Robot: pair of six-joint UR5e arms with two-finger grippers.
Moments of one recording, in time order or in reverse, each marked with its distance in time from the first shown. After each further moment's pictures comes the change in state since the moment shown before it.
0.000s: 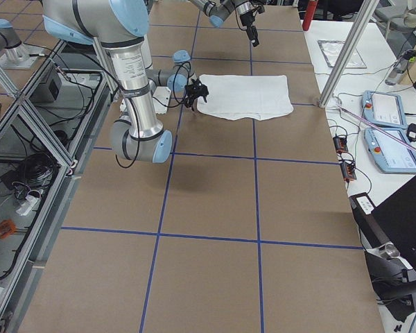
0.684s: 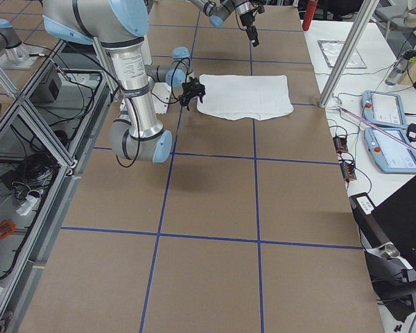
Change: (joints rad) left arm -0.001 0.001 0.001 -0.002 -0.001 -0.001; right arm -0.001 0.001 0.057 -0.129 0.052 0.008
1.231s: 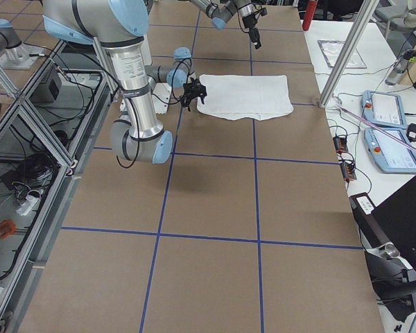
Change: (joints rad) left arm -0.001 -0.030 0.038 -0.003 -0.005 0.001; right arm -0.004 -0.004 0.006 -0.006 0.023 0.032
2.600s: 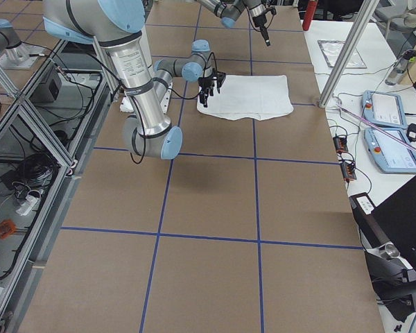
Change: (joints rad) left arm -0.089 -0.030 0.167 0.041 -0.001 -0.126; right arm 0.158 0.073 -0.042 -0.012 0.138 -0.705
